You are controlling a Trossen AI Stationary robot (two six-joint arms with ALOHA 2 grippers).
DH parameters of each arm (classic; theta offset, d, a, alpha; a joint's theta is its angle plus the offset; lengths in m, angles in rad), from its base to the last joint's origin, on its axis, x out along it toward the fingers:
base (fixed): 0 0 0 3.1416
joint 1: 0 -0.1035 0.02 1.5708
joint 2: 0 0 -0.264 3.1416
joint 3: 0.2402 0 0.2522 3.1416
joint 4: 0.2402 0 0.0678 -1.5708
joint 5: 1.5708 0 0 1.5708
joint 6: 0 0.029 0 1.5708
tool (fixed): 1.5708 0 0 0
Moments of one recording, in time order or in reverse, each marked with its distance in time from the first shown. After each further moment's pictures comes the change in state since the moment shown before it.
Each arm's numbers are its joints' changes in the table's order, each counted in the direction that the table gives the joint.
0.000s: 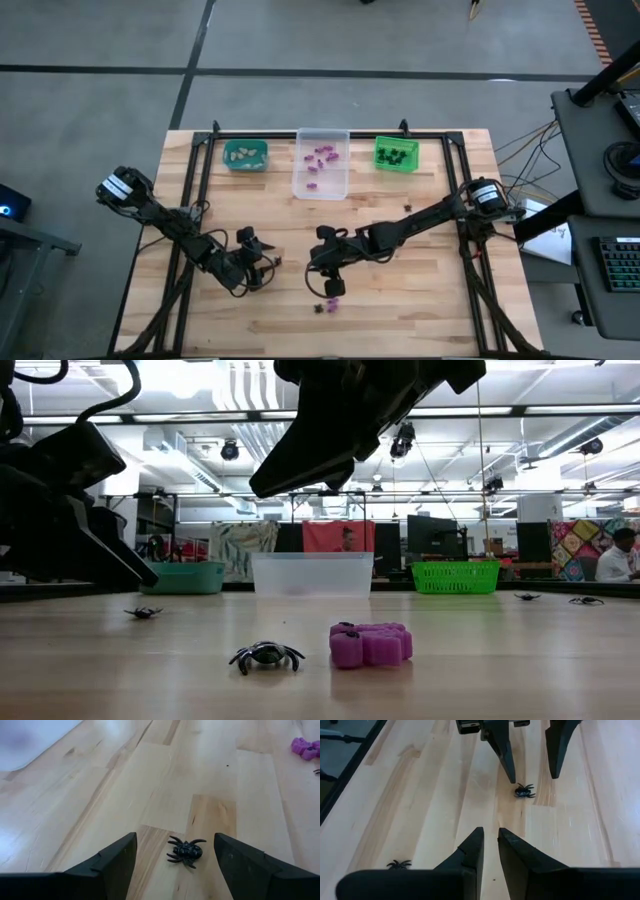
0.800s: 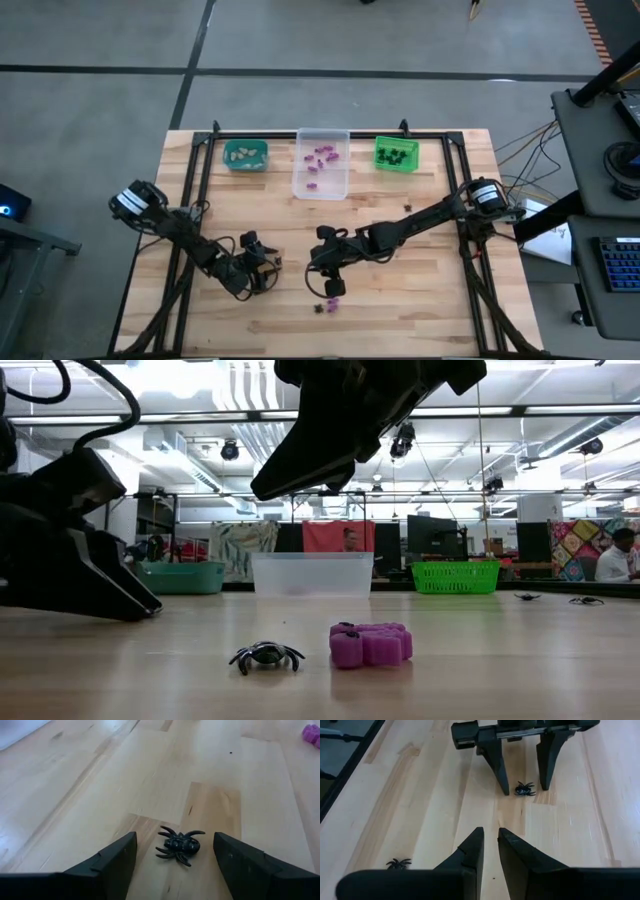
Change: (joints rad) left arm 0.004 0.212 0.006 -0.165 -0.014 -0.048; right arm 0.000 0.001 -0.003 0.000 0.000 0.001
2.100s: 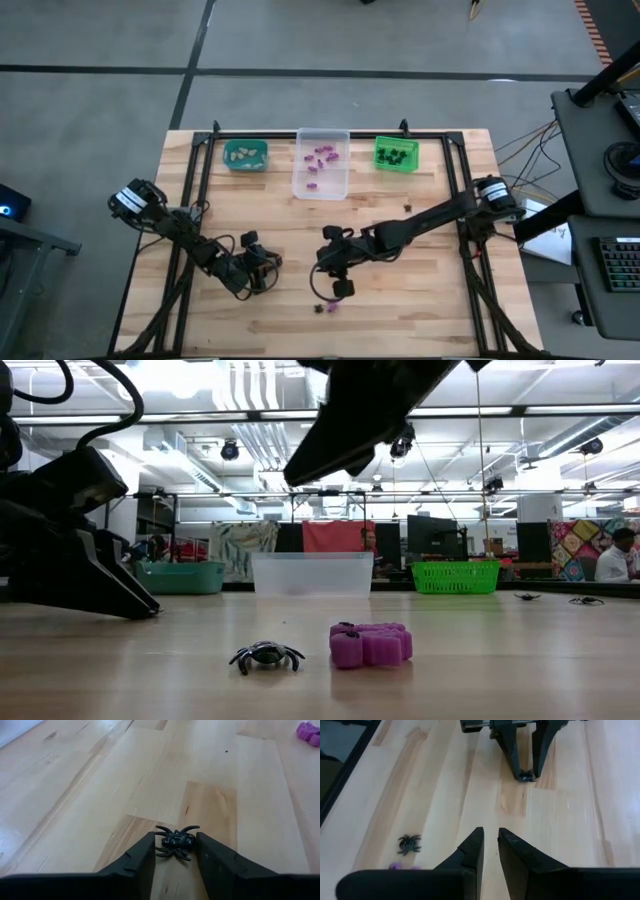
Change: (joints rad) left arm -0.001 -0.031 -0.004 -0.009 0.026 0.033; right arm -0.020 -0.068 0.000 0.137 0.002 -0.007
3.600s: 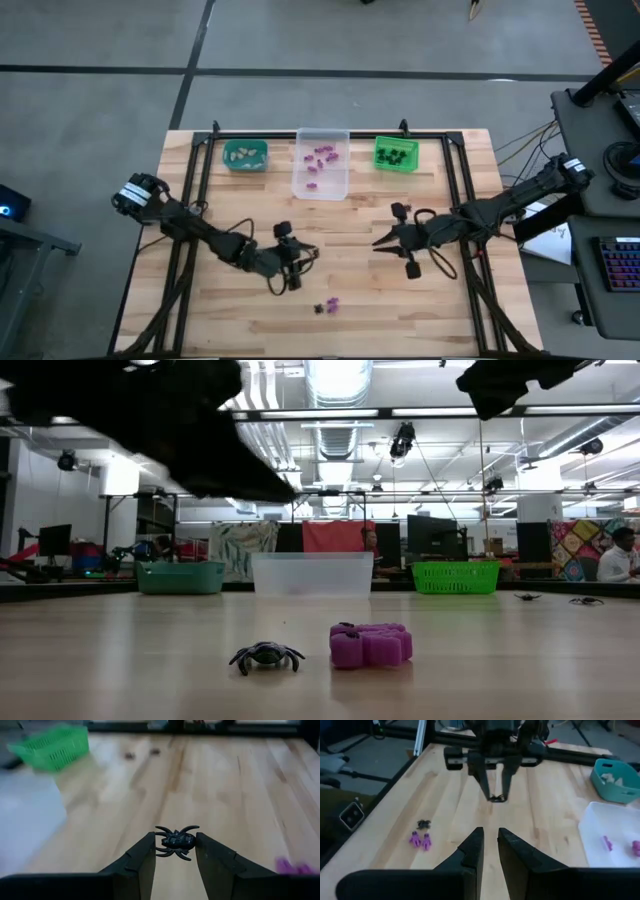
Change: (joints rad) left arm -0.238 -0.018 0.380 0.082 0.101 0.374; right arm -0.113 -0.819 -0.648 -0.174 0.186 -0.064
